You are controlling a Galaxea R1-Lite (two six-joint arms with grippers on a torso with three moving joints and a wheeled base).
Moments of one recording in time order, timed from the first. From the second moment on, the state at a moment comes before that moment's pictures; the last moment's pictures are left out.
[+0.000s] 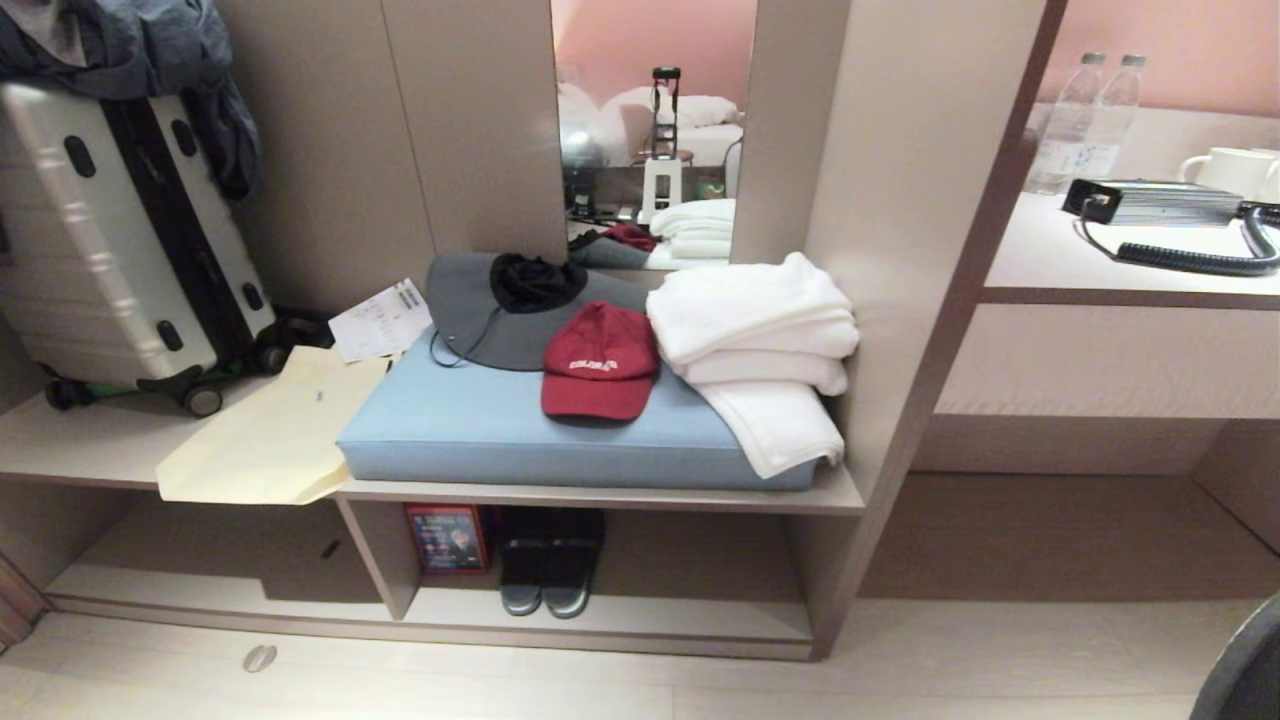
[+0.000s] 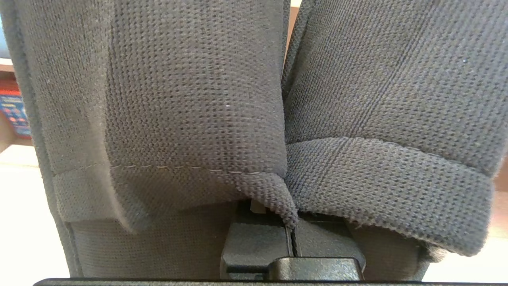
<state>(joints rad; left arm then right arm) 0.00 0.00 0.00 0.00 0.00 -0.01 -0.02 0.00 0.00 0.00 0.00 -0.03</state>
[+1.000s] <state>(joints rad) 0.00 0.00 0.00 0.00 0.00 -0.01 -0.02 0.00 0.00 0.00 0.00 -0.03</state>
